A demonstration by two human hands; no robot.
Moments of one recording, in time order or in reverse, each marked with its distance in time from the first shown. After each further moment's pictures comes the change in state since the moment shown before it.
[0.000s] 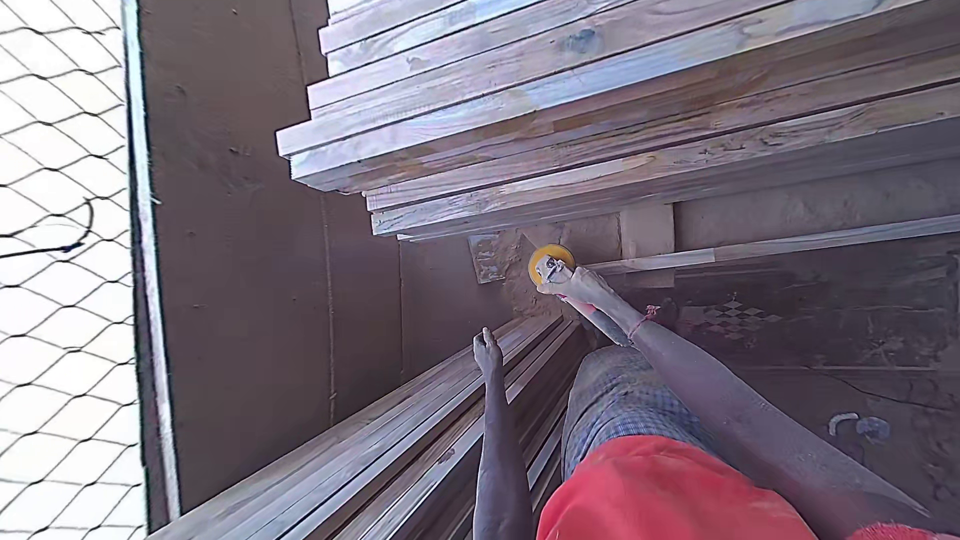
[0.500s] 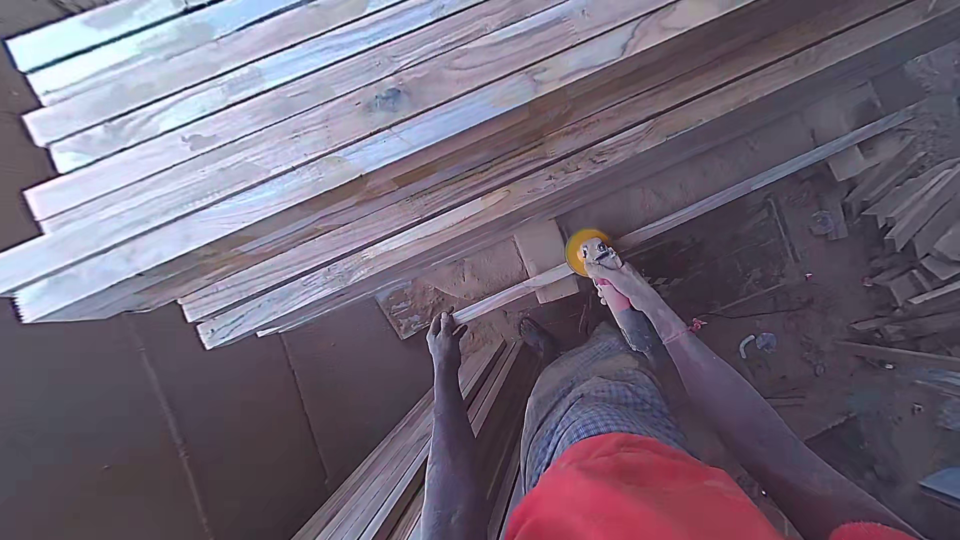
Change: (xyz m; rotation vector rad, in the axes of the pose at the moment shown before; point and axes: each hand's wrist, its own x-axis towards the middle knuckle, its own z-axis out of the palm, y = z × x) left_hand 0.013 0.122 0.126 -0.453 -0.536 0.181; right_hand -0.087 0.212 -0.147 0.792 0.360 0.207
